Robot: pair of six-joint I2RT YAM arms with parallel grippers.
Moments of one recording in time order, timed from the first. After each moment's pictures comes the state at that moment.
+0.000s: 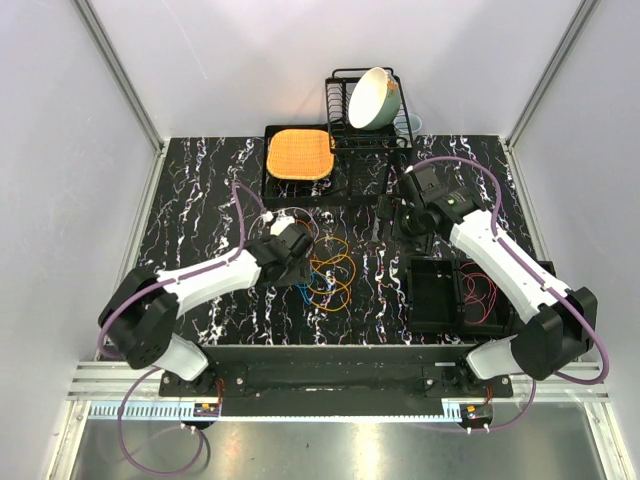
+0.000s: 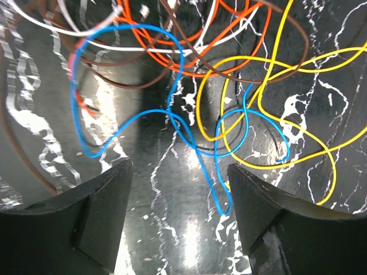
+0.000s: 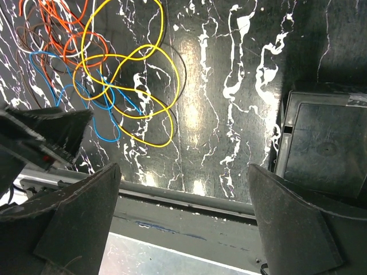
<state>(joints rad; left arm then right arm) -0.77 1.47 0.90 -0.56 -0.31 -0.78 0.49 1.41 1.31 -0.94 -0.08 0.64</state>
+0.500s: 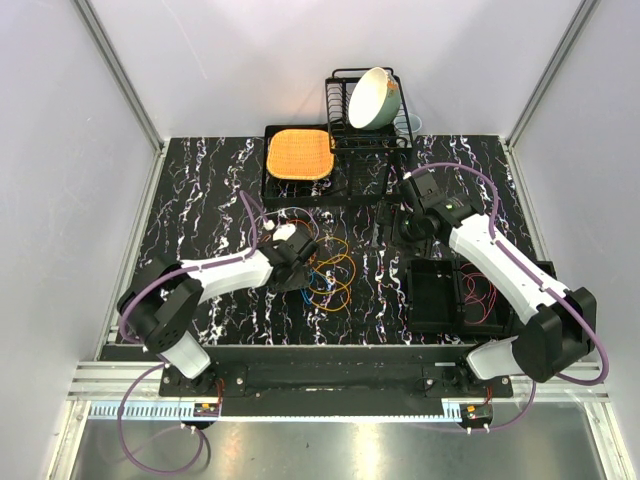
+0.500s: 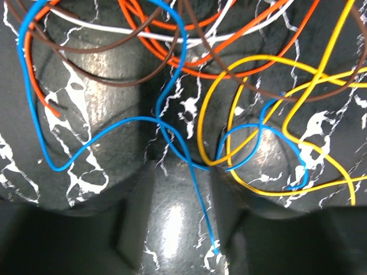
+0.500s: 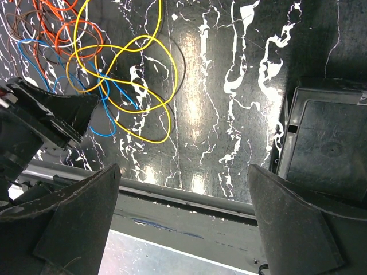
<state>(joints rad) -0.77 1.60 0.88 -0.48 -0.29 -0.90 0.49 1.40 1.25 -0.90 -0.10 0.63</state>
